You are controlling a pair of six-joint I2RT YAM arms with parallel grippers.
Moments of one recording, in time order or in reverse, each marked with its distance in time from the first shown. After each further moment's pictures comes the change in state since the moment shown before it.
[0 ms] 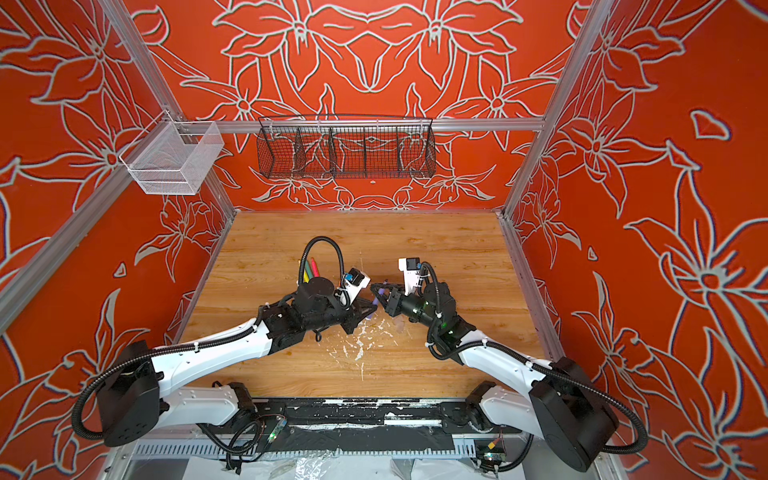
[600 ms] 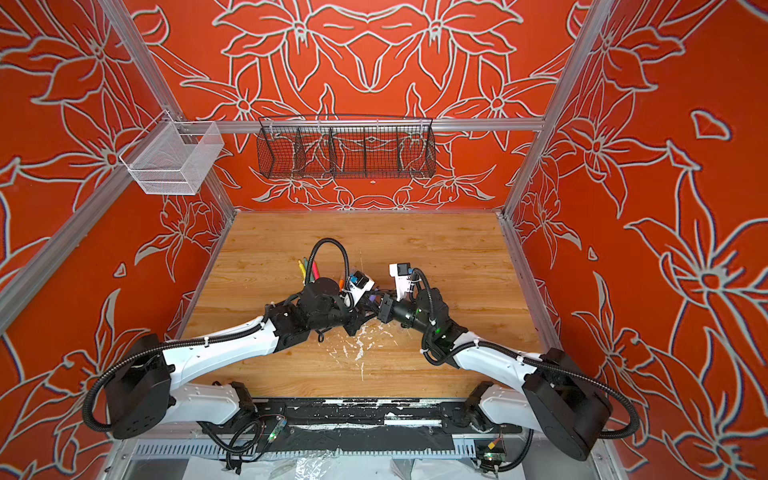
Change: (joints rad) left arm -0.003 0.053 0.004 0.003 0.016 -0.006; right arm 0.080 0.049 -0.021 0.102 0.035 0.049
